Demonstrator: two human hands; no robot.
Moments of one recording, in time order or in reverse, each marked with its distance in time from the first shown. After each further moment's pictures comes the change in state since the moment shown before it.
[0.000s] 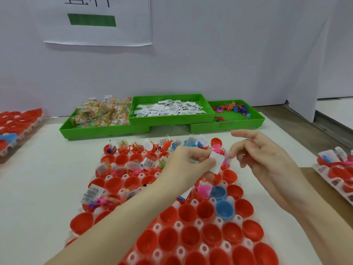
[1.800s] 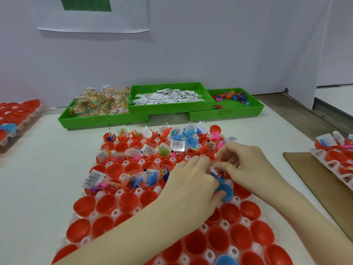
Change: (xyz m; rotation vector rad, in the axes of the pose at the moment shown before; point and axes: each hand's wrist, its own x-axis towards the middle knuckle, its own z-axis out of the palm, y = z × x) left_hand -0.036 -0.038 0.024 1.061 -0.091 0.378; right_hand -0.004 0.029 0.015 -0.824 -0.007 0.036
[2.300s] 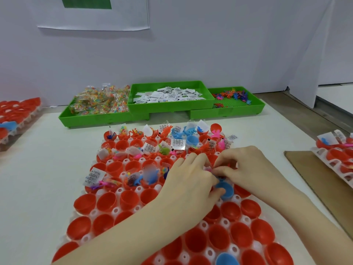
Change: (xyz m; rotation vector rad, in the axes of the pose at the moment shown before) left_hand -0.001 -0.004 -0.005 0.041 0.087 0.005; right_hand -0.003 -0.003 -0.004 -0.193 -0.104 -0.043
